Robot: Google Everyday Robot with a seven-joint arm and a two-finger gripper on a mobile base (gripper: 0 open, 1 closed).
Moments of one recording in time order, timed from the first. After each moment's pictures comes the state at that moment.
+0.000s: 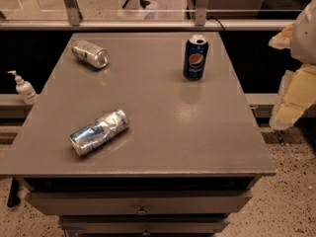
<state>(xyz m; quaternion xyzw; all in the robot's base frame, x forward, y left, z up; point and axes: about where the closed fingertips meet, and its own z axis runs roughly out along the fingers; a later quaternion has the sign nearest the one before) 0.438 -0.216 0.979 -0.60 0.78 -0.04 0.16</state>
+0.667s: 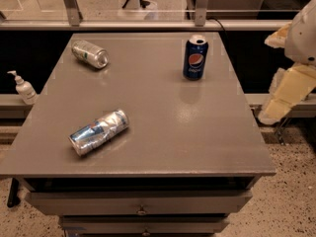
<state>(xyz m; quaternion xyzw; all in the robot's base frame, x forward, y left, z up) 0.454 -0.210 0.973 -0.59 0.78 -0.02 0.20</state>
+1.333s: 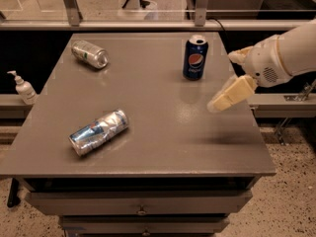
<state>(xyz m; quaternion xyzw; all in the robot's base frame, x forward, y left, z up) 0.536 -0.156 0.907 -0.51 0.77 0.15 0.36</state>
